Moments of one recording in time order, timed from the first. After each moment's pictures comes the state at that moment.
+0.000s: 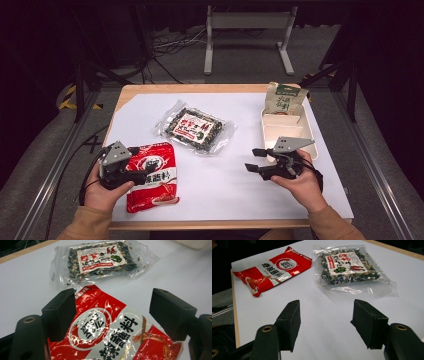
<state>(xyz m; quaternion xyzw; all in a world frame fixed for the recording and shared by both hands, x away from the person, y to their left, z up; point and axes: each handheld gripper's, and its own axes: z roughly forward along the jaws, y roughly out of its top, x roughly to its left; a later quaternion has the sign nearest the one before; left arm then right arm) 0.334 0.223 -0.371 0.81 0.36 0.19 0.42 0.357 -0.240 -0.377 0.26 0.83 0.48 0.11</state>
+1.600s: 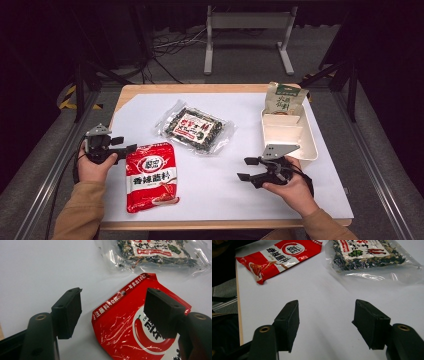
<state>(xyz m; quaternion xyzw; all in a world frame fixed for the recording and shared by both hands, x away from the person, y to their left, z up) 0.420 0.297 -0.417 0.78 0.45 0.12 0.41 0.356 -0.222 -0.403 0.25 0.85 0.46 0.08</state>
